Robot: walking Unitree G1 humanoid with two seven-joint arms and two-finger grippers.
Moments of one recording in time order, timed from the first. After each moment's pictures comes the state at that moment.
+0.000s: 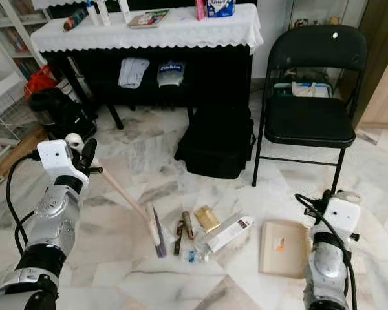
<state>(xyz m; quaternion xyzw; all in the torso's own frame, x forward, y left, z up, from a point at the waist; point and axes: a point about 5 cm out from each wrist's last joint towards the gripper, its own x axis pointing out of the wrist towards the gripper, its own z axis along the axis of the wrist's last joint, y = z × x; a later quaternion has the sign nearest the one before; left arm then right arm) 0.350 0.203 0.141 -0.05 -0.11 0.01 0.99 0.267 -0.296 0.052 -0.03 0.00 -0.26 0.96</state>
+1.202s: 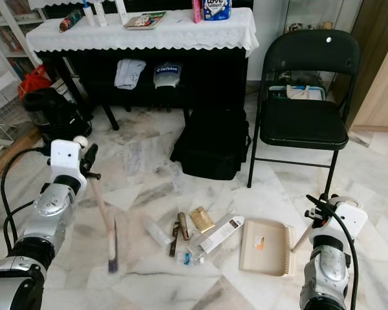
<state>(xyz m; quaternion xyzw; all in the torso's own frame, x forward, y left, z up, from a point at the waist) 0.355 0.209 0.120 0.11 -0.04 -0.01 0.99 0.266 -0.294 0.040 0.05 0.02 -0.23 0.97</state>
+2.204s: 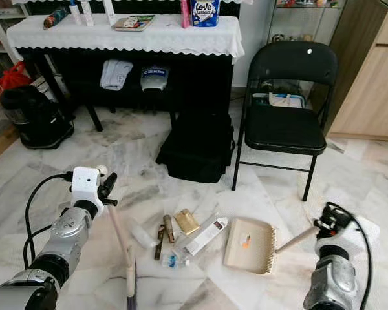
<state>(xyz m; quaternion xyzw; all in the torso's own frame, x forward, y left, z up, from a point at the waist) 0.338 0.185 0.073 0.05 0.03 -0.05 1.00 0.252 -0.309 0.025 0.19 0.04 -0.25 0.95</state>
